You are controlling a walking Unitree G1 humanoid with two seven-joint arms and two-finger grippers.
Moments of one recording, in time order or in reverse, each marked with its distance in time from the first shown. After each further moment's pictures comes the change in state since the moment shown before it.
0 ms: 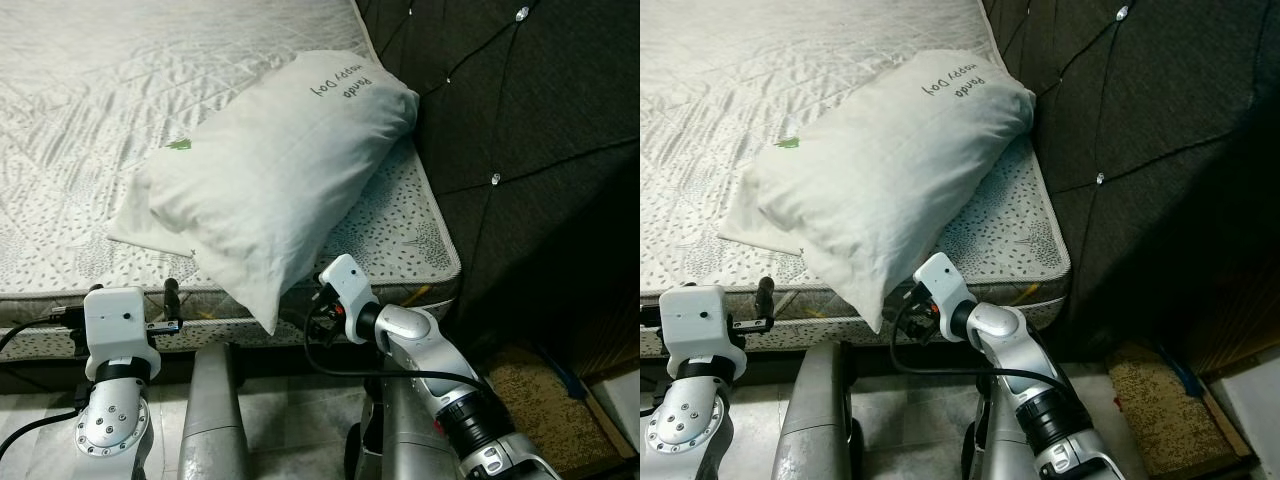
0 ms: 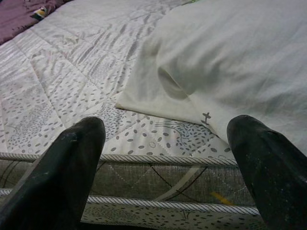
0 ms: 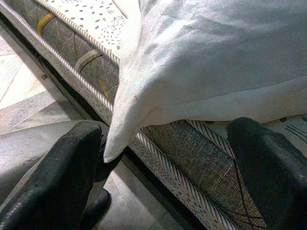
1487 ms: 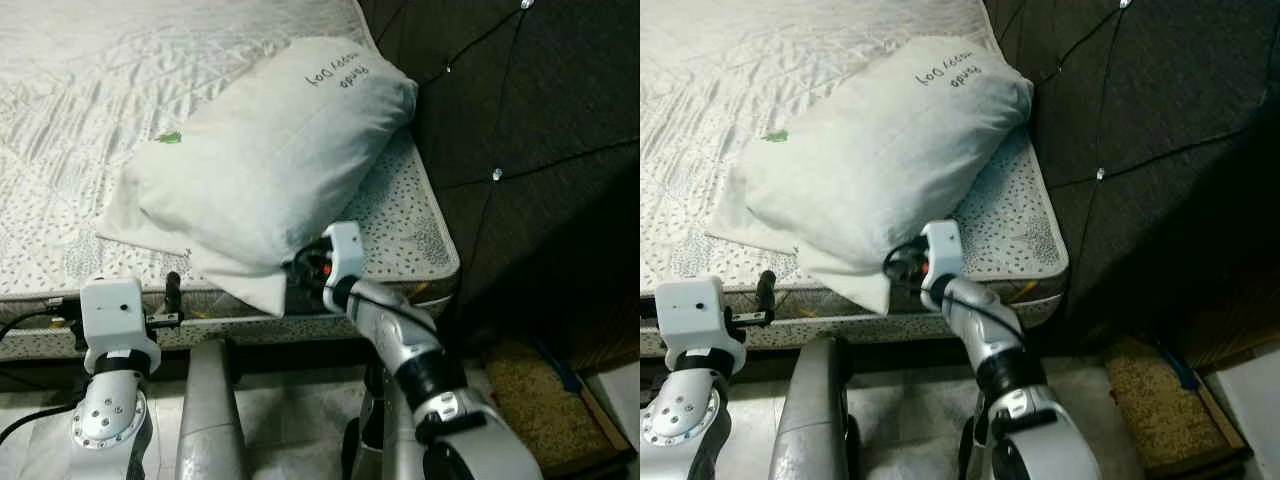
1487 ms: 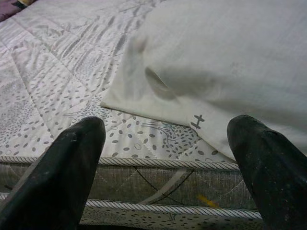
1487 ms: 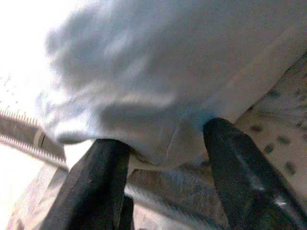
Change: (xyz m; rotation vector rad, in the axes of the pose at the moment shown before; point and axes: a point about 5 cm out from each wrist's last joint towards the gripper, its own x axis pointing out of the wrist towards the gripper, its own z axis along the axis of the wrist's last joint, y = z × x) left arm 0.003 -0.001 0.011 -0.029 0.005 -0.021; right arm 0.038 -0.018 0.027 0.473 -0.063 -0.264
